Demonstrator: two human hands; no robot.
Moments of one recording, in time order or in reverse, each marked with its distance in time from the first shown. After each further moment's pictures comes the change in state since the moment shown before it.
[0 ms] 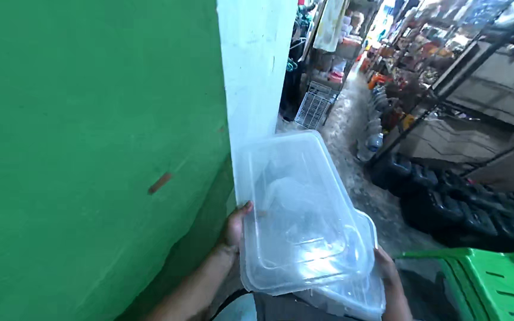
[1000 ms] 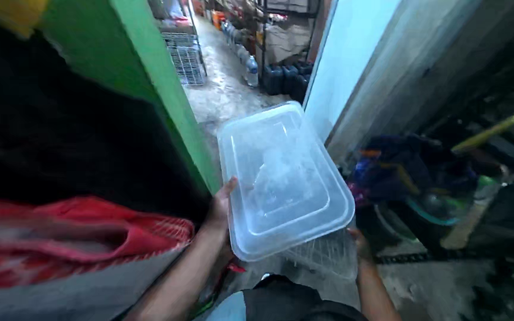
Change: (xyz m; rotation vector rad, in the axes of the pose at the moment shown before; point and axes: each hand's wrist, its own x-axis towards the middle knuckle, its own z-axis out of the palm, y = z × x) left_hand -0.486 0.117 -0.365 0.172 -0.579 -0.395; right_hand -0.883 0.282 0.155 0.315 0.836 0.158
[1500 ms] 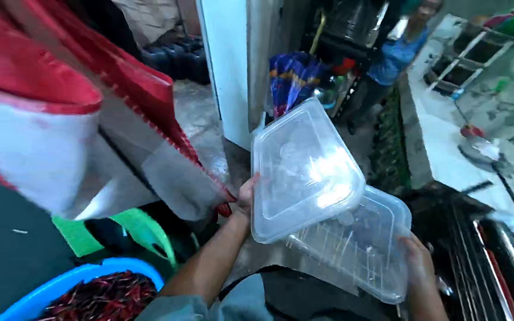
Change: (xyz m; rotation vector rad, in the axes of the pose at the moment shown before) left_hand -0.235 -0.061 -0.090 -0.106 -0.654 -0.459; right_hand -0.536 0.093 -0.126 -0.010 0.828 -0.104
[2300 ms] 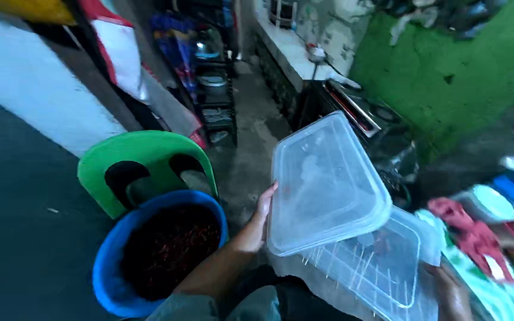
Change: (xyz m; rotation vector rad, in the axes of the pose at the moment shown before) left_hand -0.522 0.106 -0.095 0.307 -0.469 -0.663; right_hand -0.819 0.134 -0.175 0.127 0.811 0.233
